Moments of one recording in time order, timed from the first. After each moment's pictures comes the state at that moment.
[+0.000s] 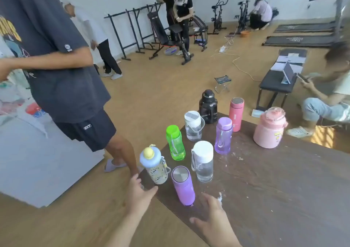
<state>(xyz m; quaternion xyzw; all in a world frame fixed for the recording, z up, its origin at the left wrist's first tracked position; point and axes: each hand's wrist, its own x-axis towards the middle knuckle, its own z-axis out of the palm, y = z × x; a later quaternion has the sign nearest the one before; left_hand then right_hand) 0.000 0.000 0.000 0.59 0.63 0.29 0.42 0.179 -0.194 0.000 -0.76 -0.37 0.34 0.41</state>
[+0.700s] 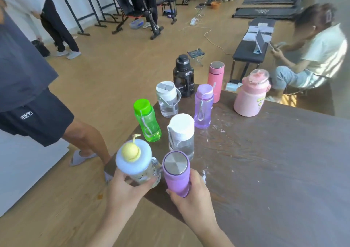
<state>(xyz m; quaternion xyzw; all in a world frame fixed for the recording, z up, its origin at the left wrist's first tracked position) 0.026 -0.020 -0.025 0.66 0.48 0.31 0.48 0.171 -0.164 -0.040 -0.77 -0.33 0.21 0.50</state>
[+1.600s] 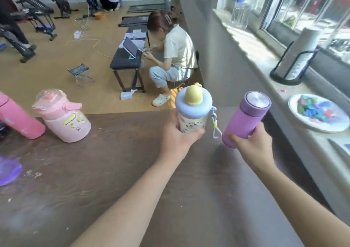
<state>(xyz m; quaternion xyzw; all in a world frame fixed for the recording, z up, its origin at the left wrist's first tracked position) 0.590 -0.405 -0.003 0.78 0.17 0.21 0.57 0.646 -0.622 -0.011 -0.86 0.02 -0.04 0.51</state>
